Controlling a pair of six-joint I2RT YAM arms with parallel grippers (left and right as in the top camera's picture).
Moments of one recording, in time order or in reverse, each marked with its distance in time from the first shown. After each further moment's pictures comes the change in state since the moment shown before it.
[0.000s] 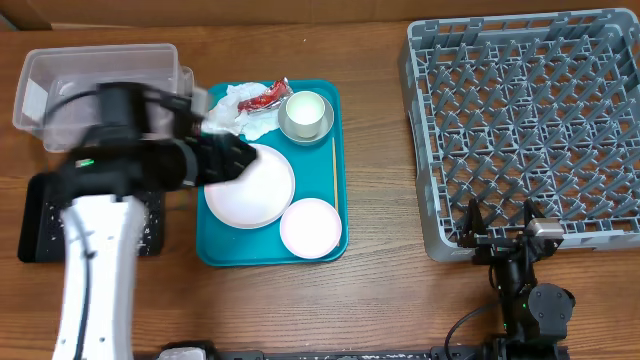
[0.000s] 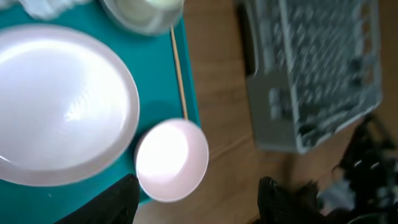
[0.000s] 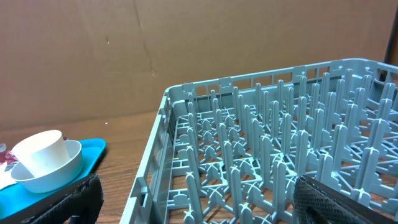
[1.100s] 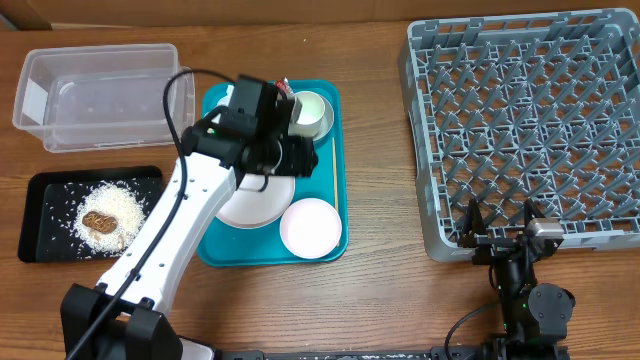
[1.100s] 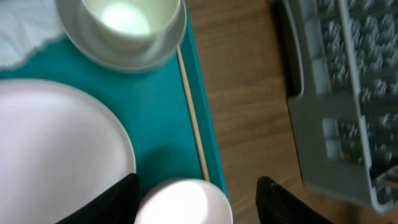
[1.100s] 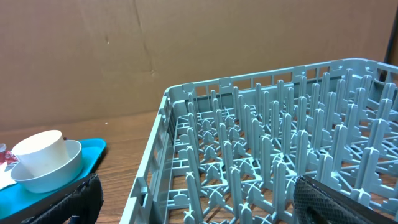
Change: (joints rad) left arm -0.312 0.221 0.013 0.289 -0.321 -0.159; right arm 0.000 0.000 0.000 -0.001 0.000 0.000
